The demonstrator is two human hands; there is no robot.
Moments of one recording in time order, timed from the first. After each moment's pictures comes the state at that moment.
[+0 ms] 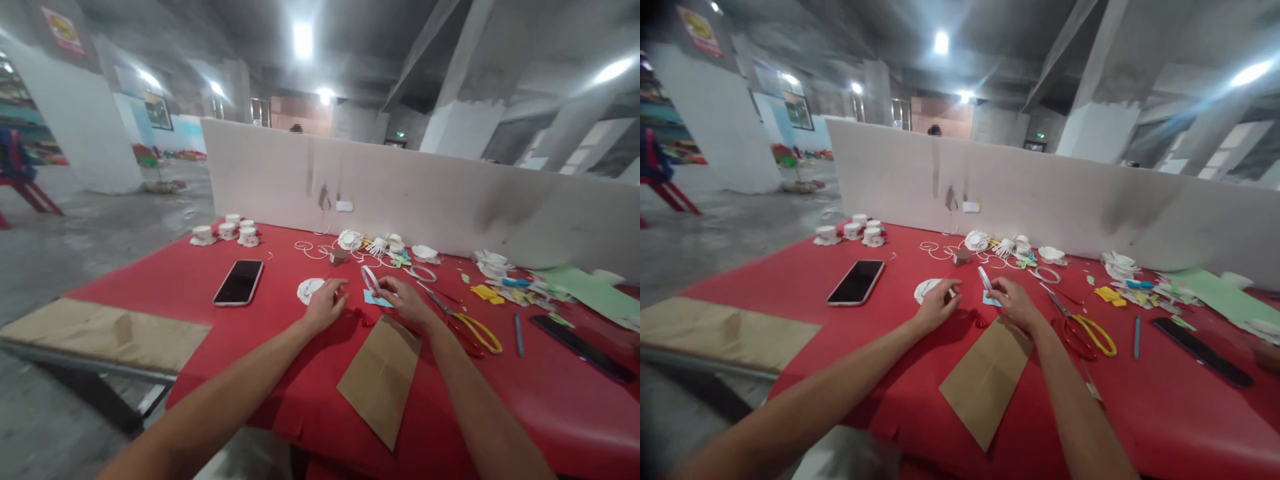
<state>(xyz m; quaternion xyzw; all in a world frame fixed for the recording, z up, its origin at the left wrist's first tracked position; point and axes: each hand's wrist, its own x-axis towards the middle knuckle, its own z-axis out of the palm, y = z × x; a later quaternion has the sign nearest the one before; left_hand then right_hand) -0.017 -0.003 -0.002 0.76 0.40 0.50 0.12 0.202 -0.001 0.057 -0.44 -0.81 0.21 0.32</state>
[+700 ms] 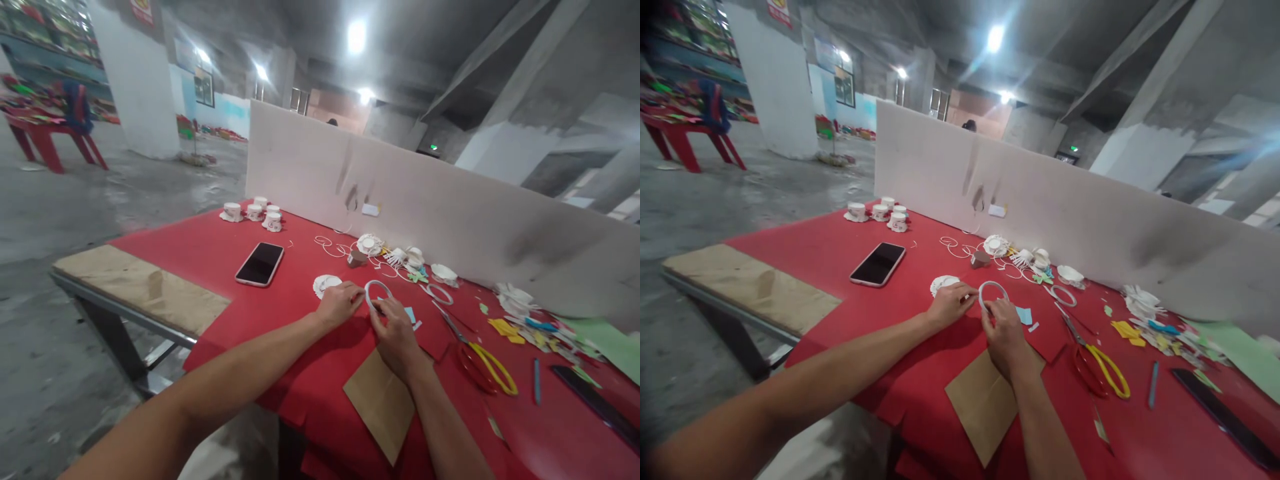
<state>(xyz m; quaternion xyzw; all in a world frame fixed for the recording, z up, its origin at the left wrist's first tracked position) -0.018 0.000 -0.004 0.75 0.40 0.52 0.02 0.152 -0.021 0.017 -0.38 -0.85 -0.10 0.34</state>
